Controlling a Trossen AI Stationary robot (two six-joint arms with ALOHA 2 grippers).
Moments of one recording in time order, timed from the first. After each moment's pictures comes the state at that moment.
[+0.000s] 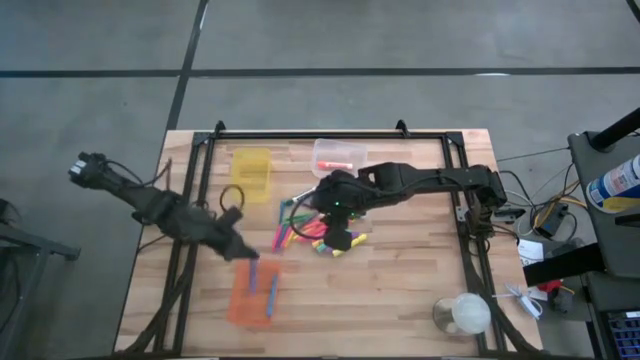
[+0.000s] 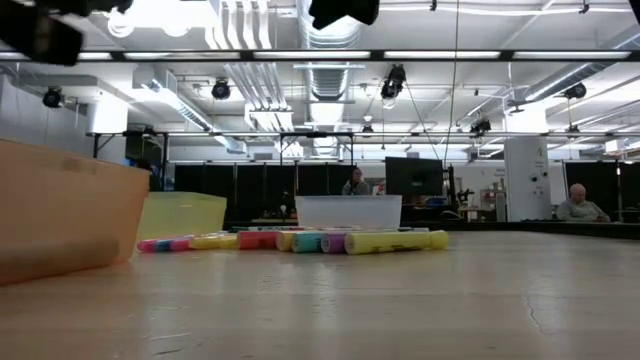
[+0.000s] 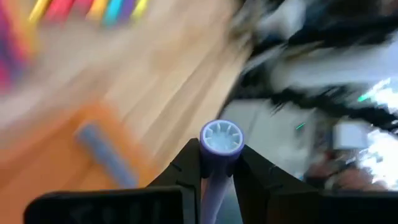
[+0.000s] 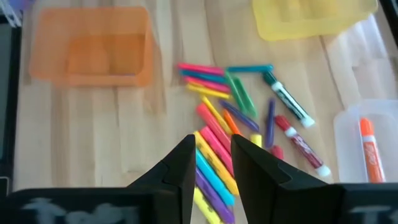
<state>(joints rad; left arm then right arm) -0.48 0.80 0.75 -0.48 -0.09 -1.42 0.10 1.89 2.02 -1.11 0.08 0.23</state>
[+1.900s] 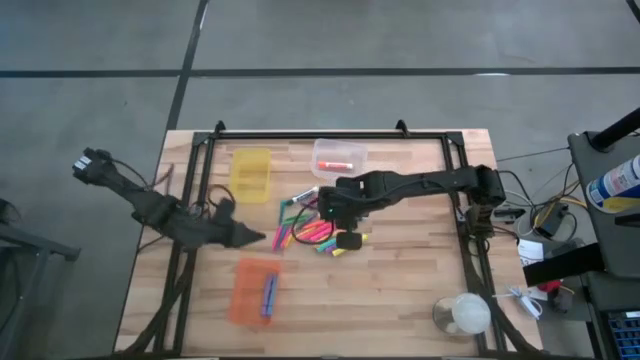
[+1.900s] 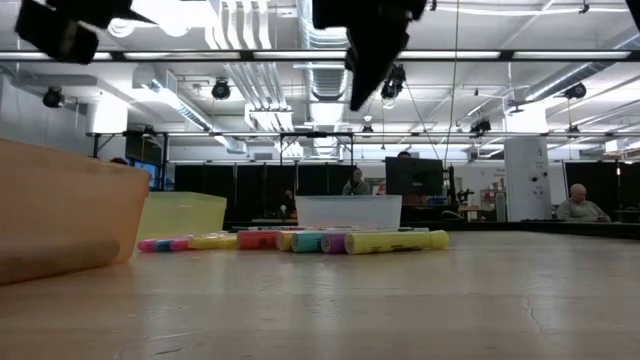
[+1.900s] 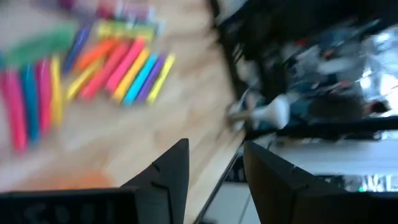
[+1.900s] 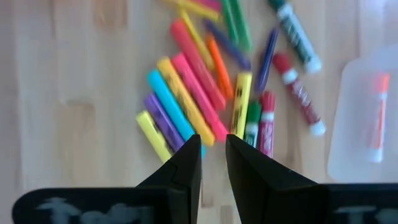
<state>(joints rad) -0.55 0.79 0.75 -0.41 -0.56 -1.52 0.06 1.89 1.74 -1.10 0.08 0.08</state>
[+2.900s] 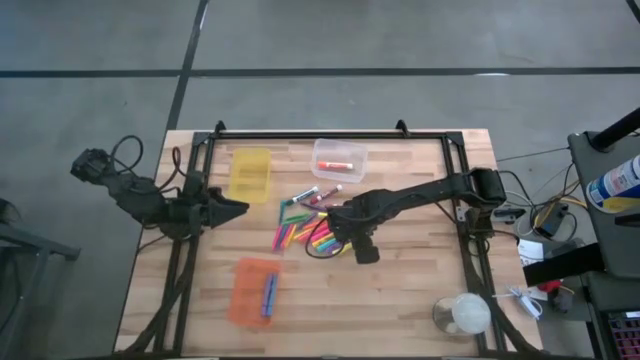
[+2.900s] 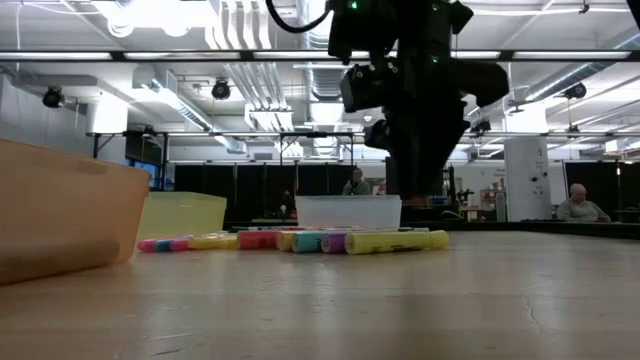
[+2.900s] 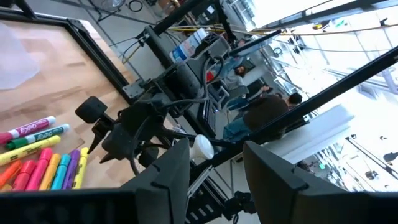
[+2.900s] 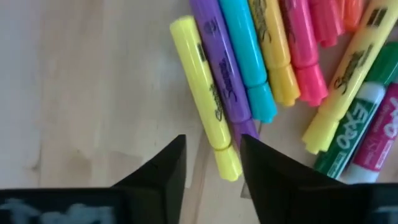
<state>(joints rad) -0.55 0.64 0.86 -0.23 -0.61 -0.99 0.07 1.89 1.38 -0.90 -0.09 -0.09</state>
